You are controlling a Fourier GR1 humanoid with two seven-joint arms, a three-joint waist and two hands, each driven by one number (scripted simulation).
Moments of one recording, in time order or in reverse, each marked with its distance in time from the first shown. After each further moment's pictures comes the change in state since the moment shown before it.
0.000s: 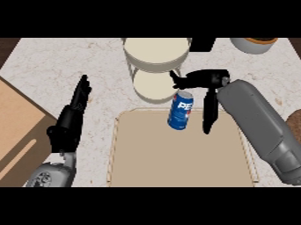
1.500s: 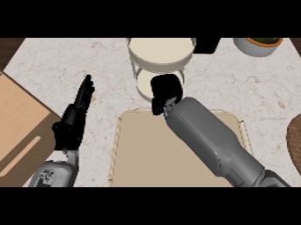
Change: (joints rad) left arm -0.016 -0.023 0.018 0.032 -0.019 -0.034 0.004; right arm -0.039 0.248 0.226 0.007 0.503 -0.618 0.559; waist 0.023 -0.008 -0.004
